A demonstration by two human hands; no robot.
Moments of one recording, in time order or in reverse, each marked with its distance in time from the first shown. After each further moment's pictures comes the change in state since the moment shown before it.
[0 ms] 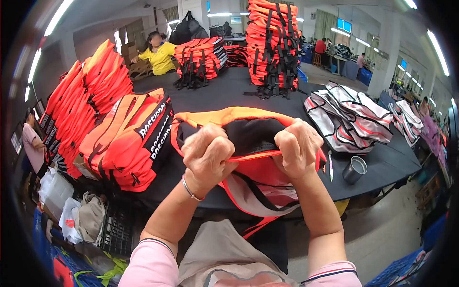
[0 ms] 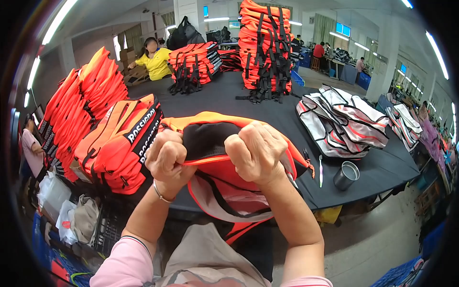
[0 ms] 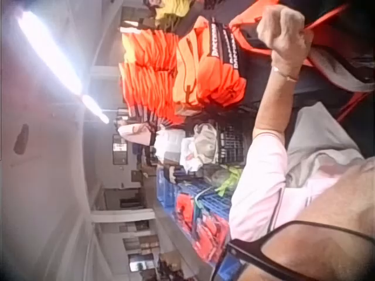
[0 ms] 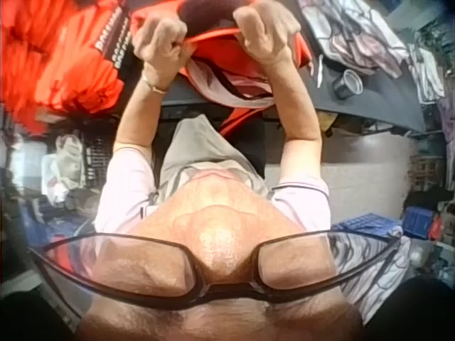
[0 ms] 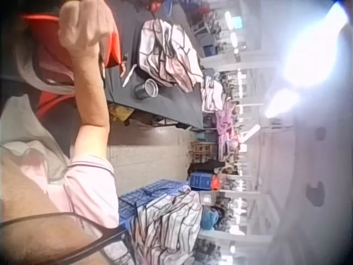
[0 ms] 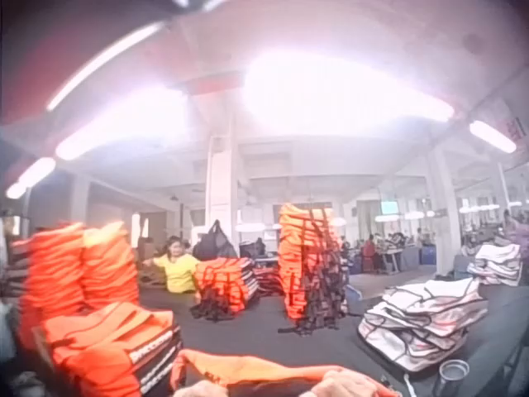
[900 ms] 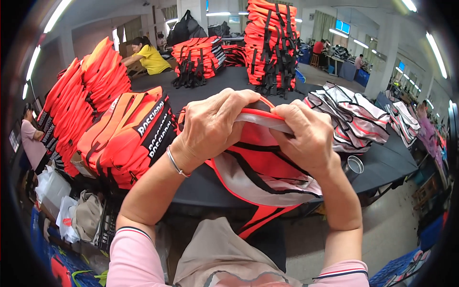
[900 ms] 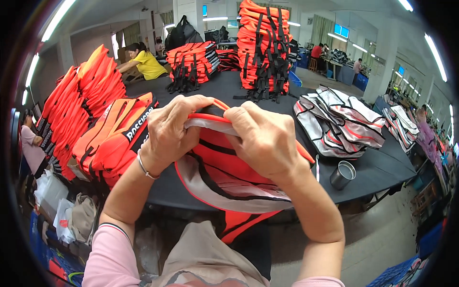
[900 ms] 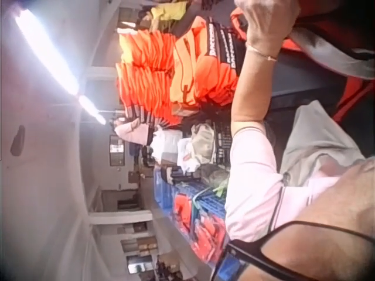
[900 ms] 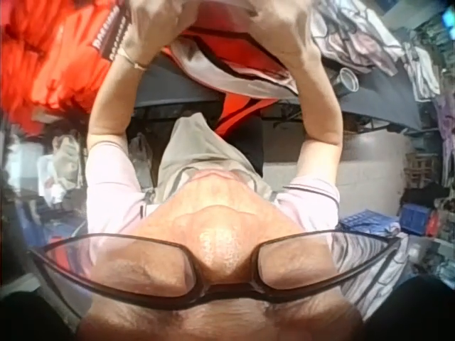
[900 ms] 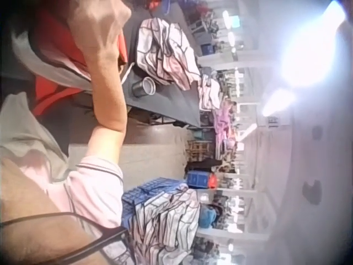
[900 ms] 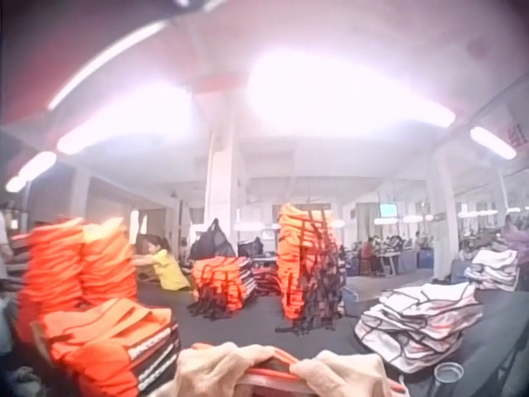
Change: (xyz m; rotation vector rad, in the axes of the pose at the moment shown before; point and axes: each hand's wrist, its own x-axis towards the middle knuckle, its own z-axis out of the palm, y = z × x) left_hand 0.047 -0.019 0.000 0.019 -0.331 0.034; right_hand 0.042 0.004 -0.027 0.138 -0.287 0.136
